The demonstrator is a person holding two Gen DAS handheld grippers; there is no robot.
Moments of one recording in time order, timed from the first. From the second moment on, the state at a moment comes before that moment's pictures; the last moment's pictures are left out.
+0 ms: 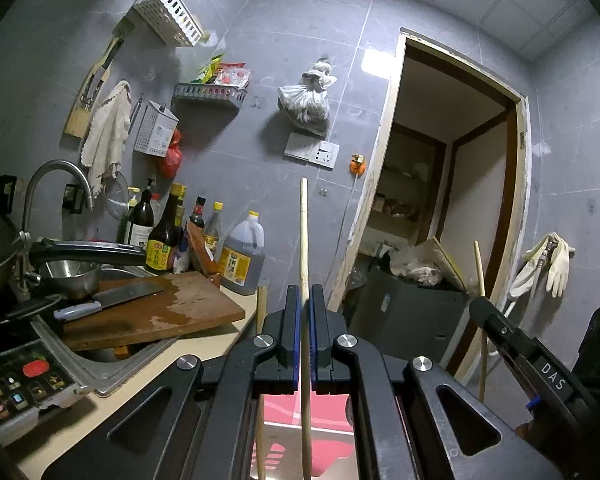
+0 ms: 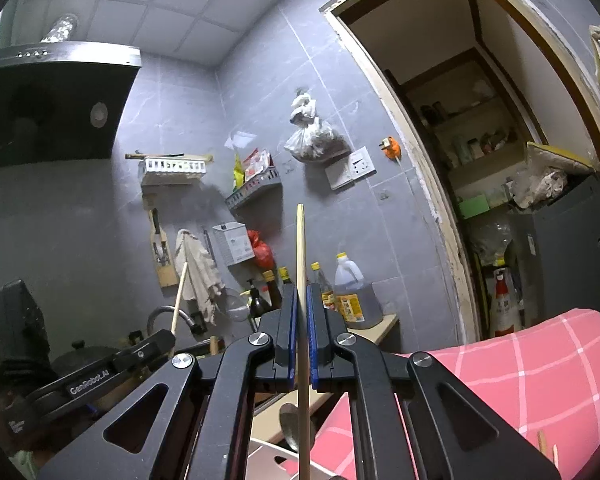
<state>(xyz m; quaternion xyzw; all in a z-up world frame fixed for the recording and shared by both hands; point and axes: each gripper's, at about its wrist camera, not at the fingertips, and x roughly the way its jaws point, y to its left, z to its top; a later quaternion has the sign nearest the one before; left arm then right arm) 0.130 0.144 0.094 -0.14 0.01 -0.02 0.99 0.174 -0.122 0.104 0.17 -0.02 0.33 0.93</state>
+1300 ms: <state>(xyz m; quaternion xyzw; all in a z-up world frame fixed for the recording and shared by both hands) 0.141 0.112 0.053 -0.06 -0.03 0.00 1.00 0.168 -0.090 0.063 0.10 -0.04 0.31 0.95</state>
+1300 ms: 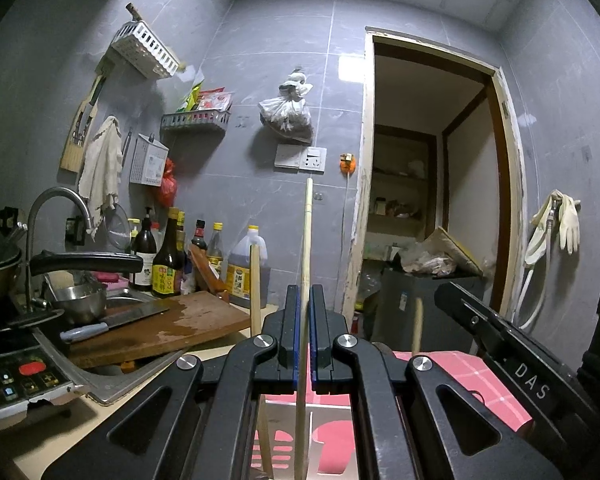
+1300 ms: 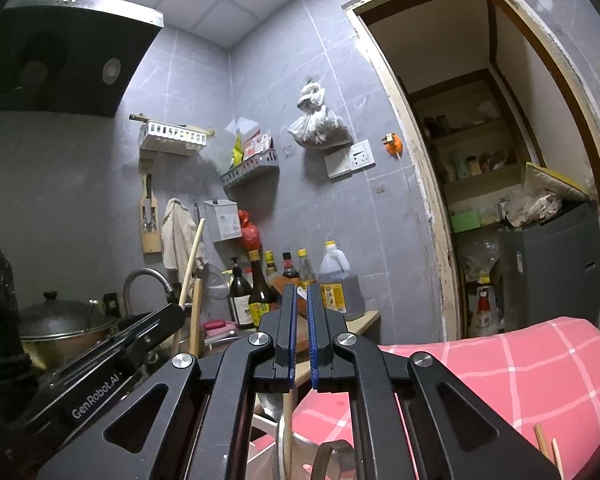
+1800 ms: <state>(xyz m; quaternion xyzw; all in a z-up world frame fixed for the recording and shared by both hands) 0.132 0.109 0.045 -0.05 -0.01 -0.01 1.00 0.157 -0.094 0.071 0.09 -0.04 0.31 0.94</state>
